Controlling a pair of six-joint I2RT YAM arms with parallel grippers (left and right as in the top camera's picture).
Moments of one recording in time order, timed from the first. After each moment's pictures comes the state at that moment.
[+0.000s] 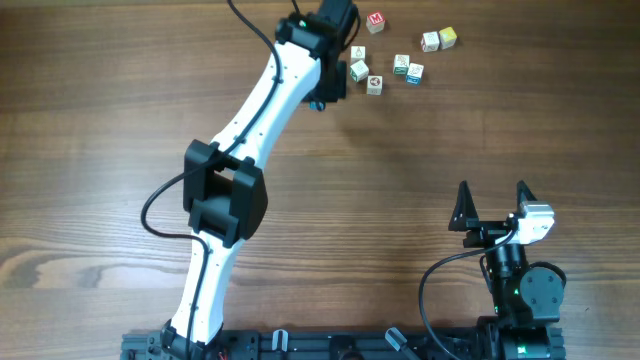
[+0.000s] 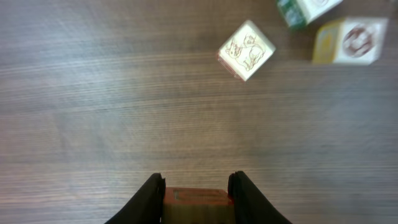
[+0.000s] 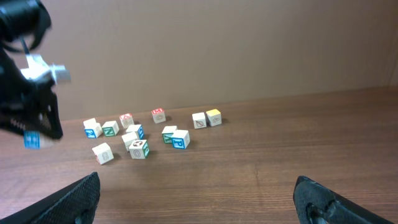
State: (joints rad) left arm -0.48 2.36 2.25 -1.24 -0.11 -0.43; right arm 0.02 0.02 0.01 0.00 -0.02 0.13
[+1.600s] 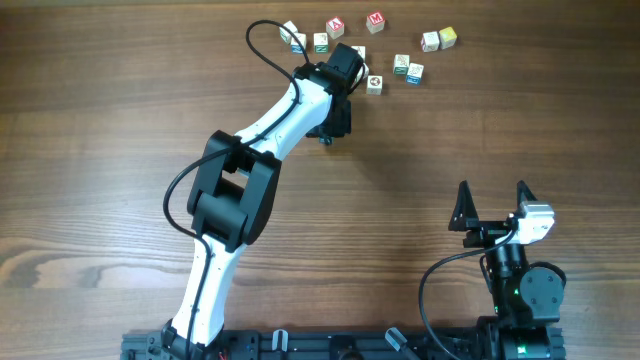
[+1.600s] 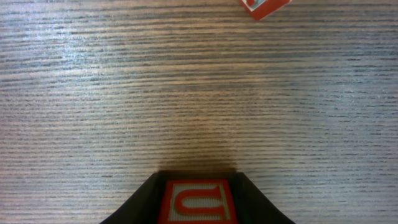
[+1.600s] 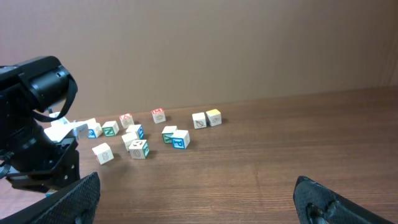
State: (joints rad) left arm -0.53 2.35 1.86 -0.90 -0.08 -0.50; right arm 0.02 0.02 0.01 0.00 -0.02 0.13
